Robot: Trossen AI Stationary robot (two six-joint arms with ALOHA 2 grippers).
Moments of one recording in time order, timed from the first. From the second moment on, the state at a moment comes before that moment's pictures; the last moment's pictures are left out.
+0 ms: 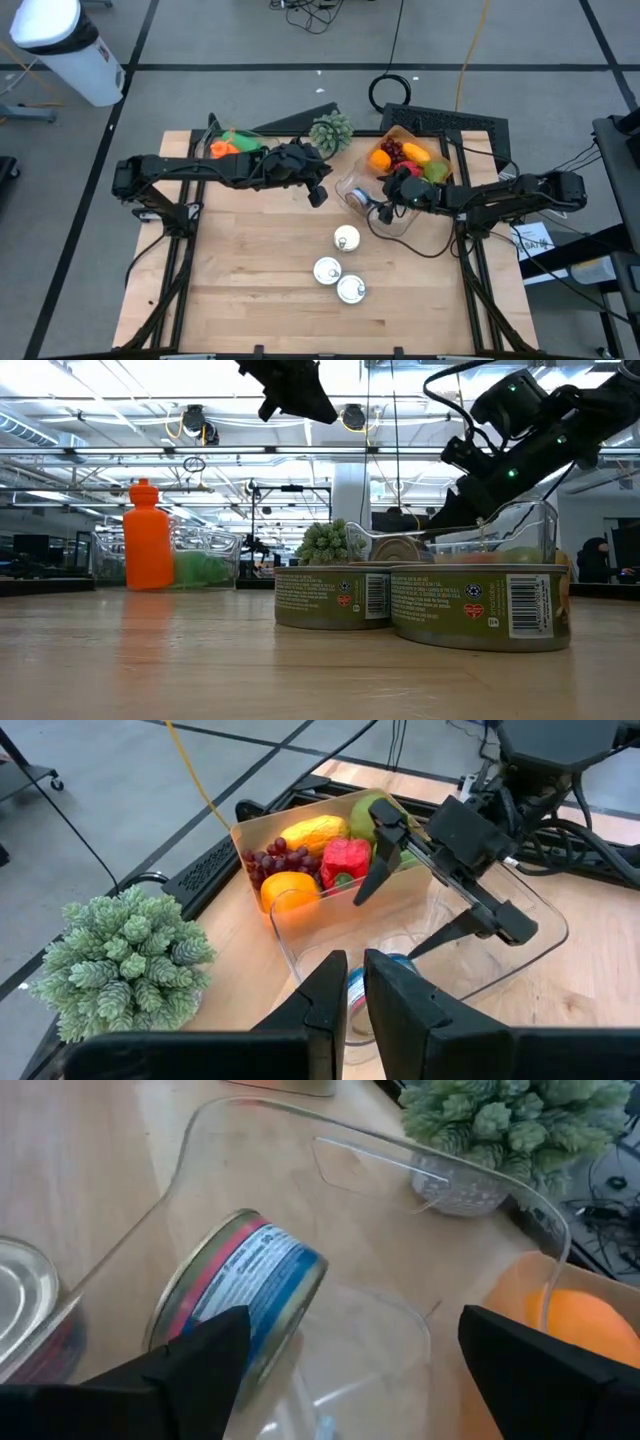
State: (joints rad) left arm 0.10 1.56 1.35 -0.30 -0.27 -0.15; right arm -0.17 1.17 0.36 0.29 0.31 -0.01
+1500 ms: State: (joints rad) left arm 0.10 1.58 1.35 -0.29 -0.27 -0.16; right arm -0.20 1.39 0.72 -0.05 0.23 -0.04
